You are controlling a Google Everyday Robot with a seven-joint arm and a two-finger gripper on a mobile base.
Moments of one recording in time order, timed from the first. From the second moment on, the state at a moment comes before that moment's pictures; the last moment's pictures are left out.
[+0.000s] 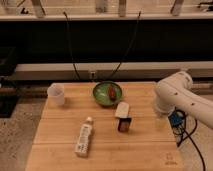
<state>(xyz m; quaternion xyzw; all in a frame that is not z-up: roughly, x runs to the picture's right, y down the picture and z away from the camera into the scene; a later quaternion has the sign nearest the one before) 0.259 0.149 0.711 -0.30 0.02 -0.01 0.95</state>
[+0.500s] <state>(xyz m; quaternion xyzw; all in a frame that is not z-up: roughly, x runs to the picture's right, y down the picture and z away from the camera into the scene) 0.249 0.159 0.718 -0.30 0.02 -0.01 0.95</state>
